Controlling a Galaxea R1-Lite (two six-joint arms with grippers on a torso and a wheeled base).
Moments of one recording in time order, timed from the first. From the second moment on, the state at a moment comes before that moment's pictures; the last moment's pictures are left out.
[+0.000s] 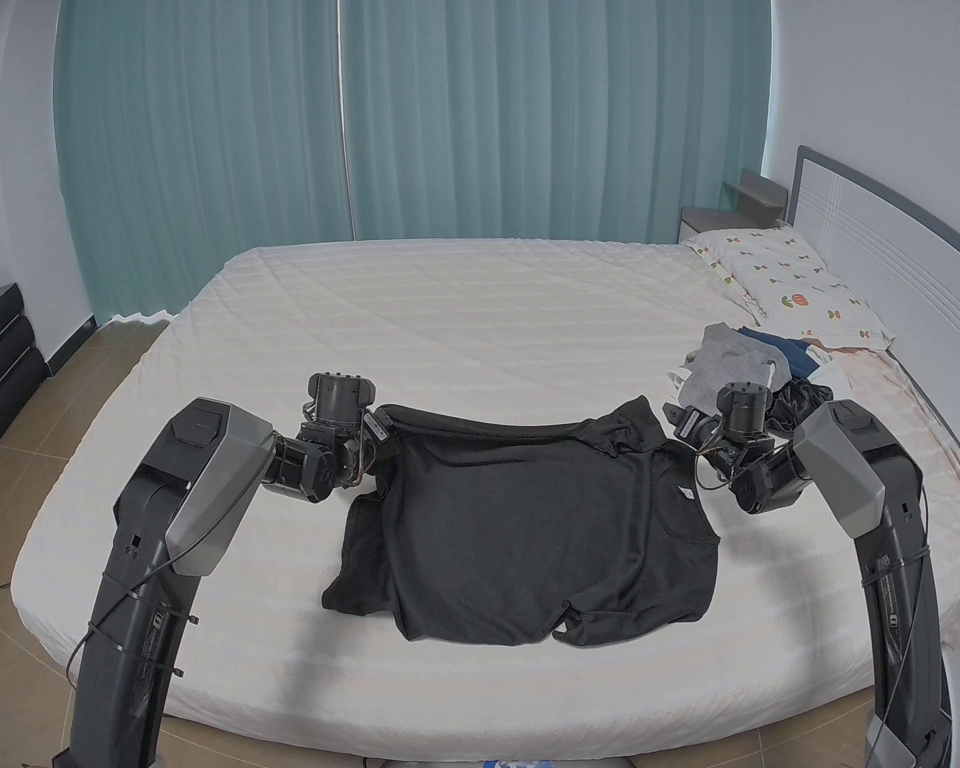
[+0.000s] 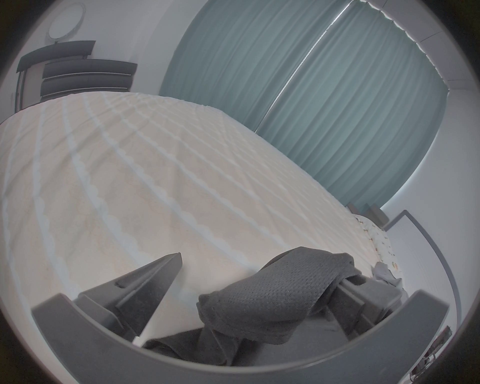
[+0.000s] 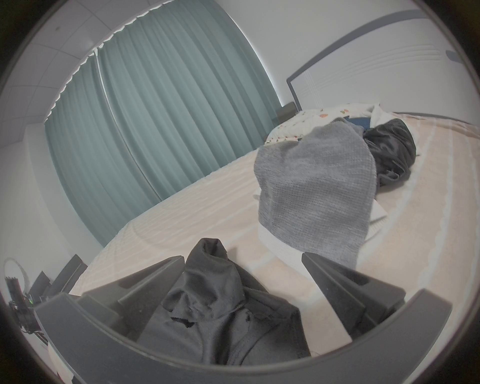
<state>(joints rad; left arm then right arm) -0.25 2.69 -1.86 -0.33 0.28 -0.79 0.08 2.70 -1.64 -0.80 -0.11 0.50</state>
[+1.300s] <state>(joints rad) -0.14 2.38 -1.43 -0.19 -0.16 -1.01 0.09 2.19 -0.55 -1.07 0.22 0.67</state>
